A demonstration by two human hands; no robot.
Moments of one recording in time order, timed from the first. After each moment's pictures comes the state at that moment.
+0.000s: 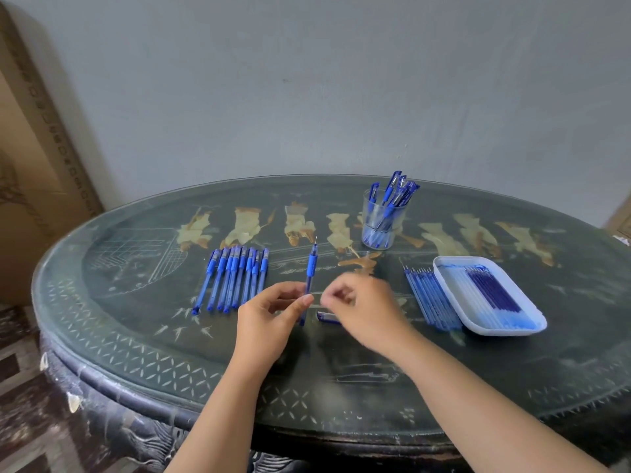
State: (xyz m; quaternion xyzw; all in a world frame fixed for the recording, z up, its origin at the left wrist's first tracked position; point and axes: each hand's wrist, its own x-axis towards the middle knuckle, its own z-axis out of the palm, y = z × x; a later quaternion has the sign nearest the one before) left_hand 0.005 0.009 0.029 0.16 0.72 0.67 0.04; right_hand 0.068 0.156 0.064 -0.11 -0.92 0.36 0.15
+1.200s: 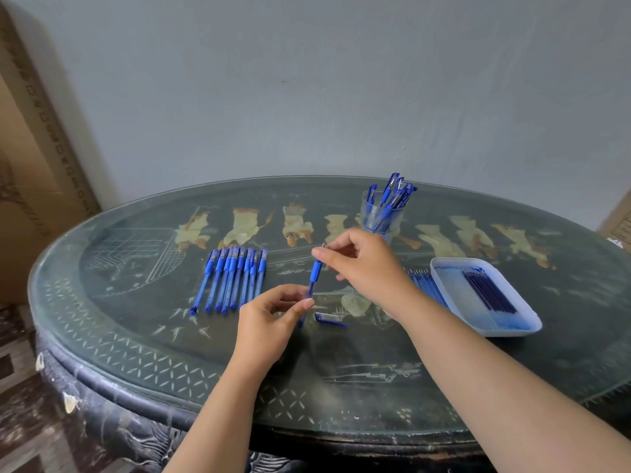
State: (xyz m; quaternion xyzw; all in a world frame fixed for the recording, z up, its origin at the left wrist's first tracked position) left_hand 0.004 0.009 0.027 0.19 0.74 0.65 0.04; right_hand 0.046 0.163 0.110 -0.10 -0.85 0.48 0.17
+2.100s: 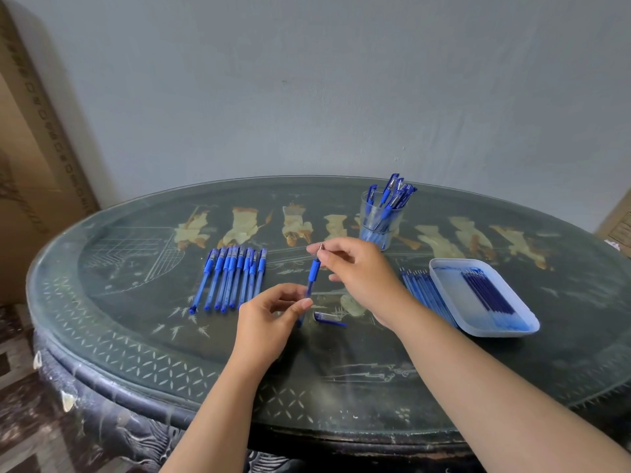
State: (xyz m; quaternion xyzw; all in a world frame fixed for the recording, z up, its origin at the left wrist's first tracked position) left_hand 0.002 0.010 0.026 0.19 0.74 0.64 0.04; right_hand 0.046 0.156 0.102 -0.08 -0.83 0.53 0.15
